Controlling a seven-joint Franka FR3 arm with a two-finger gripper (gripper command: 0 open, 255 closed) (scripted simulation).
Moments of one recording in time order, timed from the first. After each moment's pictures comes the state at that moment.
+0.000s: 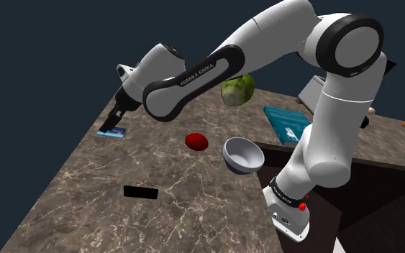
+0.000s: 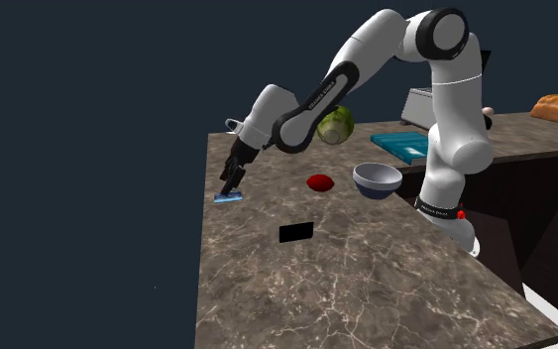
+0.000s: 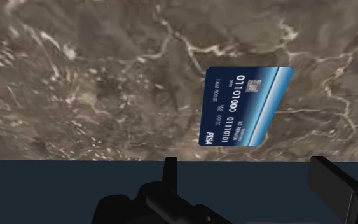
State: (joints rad) arm 0.37 0.29 0.27 -2.12 0.20 2.97 -0.39
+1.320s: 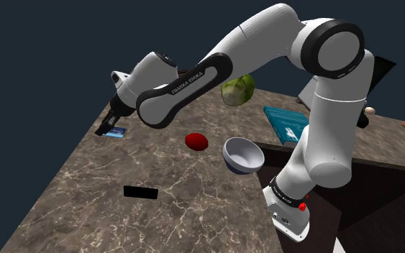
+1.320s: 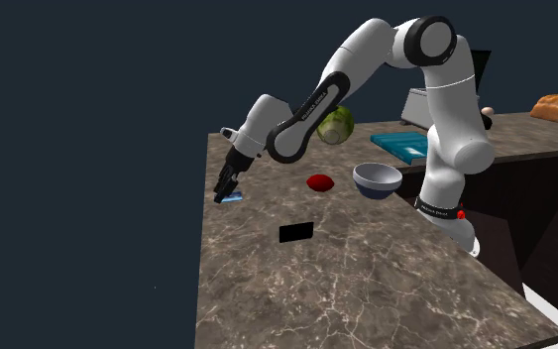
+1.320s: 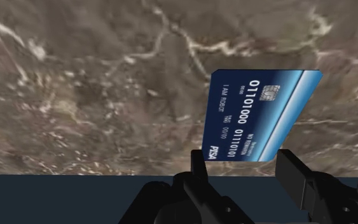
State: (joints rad) arm 0.40 0.38 0.25 -2.07 0.17 3.00 -0.38
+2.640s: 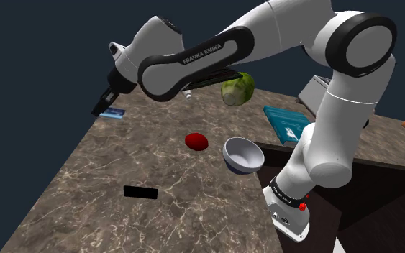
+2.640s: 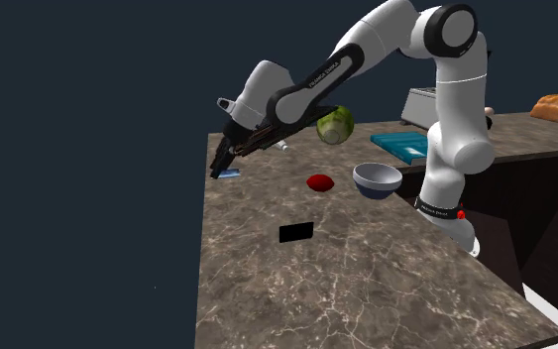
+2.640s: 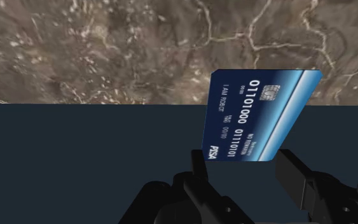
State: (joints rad) arm 0.40 0.24 0.24 -2.02 0.17 2.82 -0.34
